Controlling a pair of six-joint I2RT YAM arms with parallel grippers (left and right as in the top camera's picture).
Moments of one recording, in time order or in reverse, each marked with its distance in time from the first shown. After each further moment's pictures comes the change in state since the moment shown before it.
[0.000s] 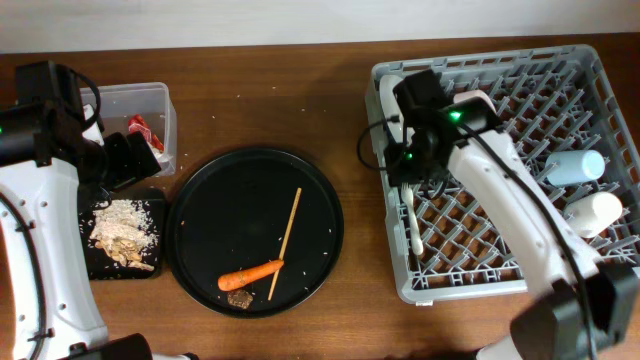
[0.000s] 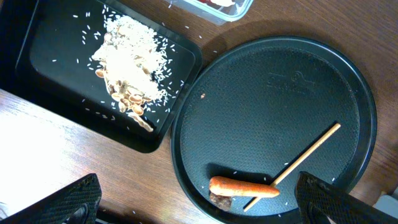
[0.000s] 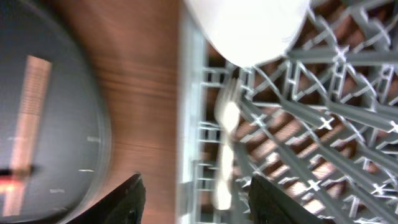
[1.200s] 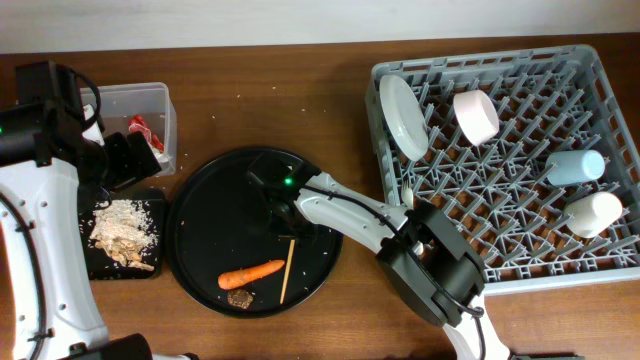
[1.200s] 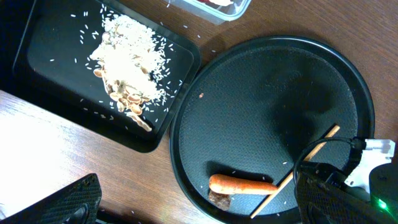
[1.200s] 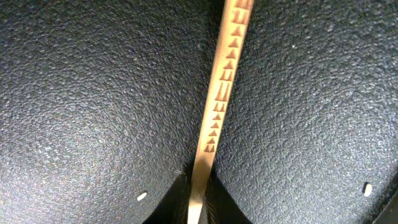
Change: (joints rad) left arm 0.000 0.000 0.000 -0.001 0.006 0.000; right arm 0.476 0.505 0.036 0.290 -0.050 0.615
